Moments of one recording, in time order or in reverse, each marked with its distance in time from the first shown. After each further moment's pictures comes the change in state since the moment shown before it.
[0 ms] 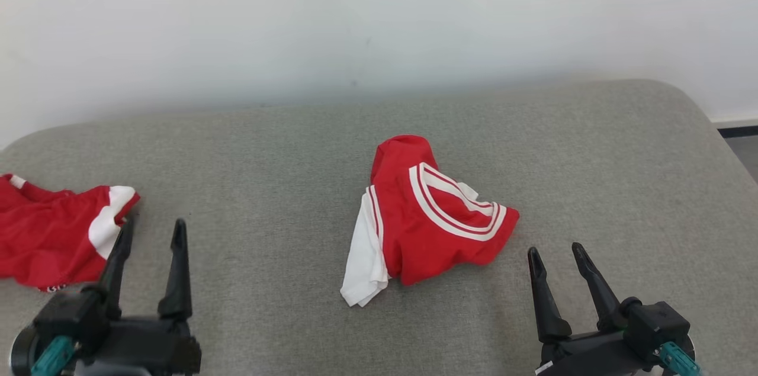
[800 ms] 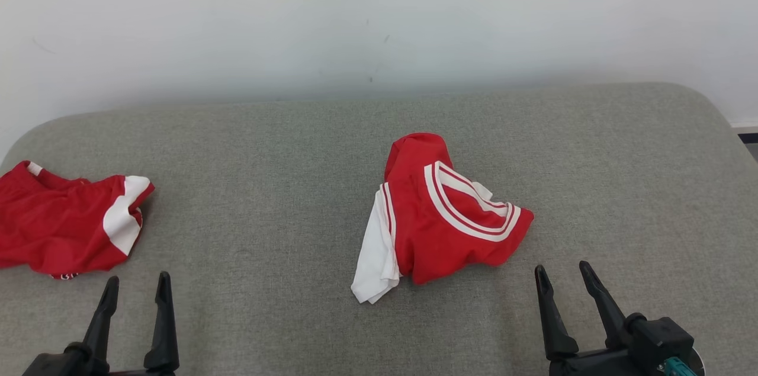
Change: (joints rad) left arm 0.190 -0.123 0.206 -0.044 0.117 -0.134 0.000; right arm 0.057 0.000 -0.023 -0.031 -0.032 0.000 0.029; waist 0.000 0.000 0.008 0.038
